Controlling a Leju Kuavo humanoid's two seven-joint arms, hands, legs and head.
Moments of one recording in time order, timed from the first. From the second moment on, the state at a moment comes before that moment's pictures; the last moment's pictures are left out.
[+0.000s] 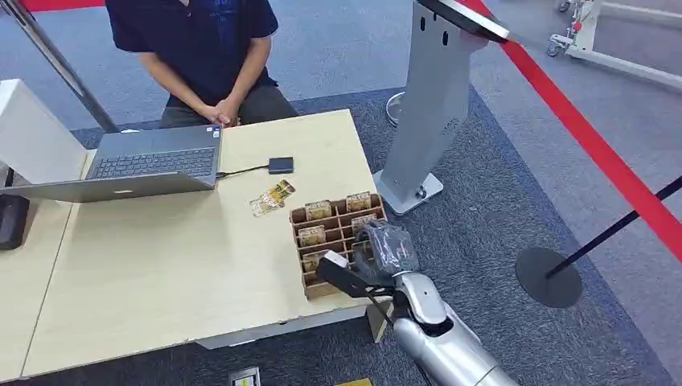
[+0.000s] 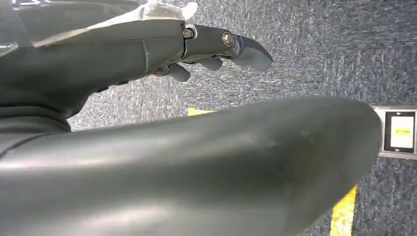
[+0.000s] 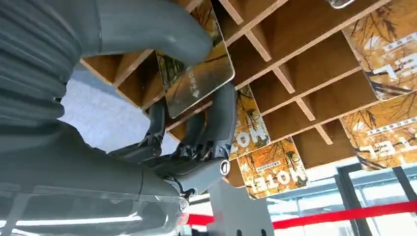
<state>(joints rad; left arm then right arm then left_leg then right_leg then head) -0.09 -0.05 -0.55 -0.25 0.77 0.53 -0.23 -0.36 -0.04 0.72 -1.12 0.85 -0.31 0.19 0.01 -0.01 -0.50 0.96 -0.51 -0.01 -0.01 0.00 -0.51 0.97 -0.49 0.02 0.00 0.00</state>
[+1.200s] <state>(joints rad) -0.09 -0.05 -0.60 -0.25 0.80 0.52 -0.24 -0.30 -0.07 0.72 -1.23 1.00 -0.27 0.26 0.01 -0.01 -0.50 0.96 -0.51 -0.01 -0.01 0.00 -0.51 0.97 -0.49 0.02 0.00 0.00</state>
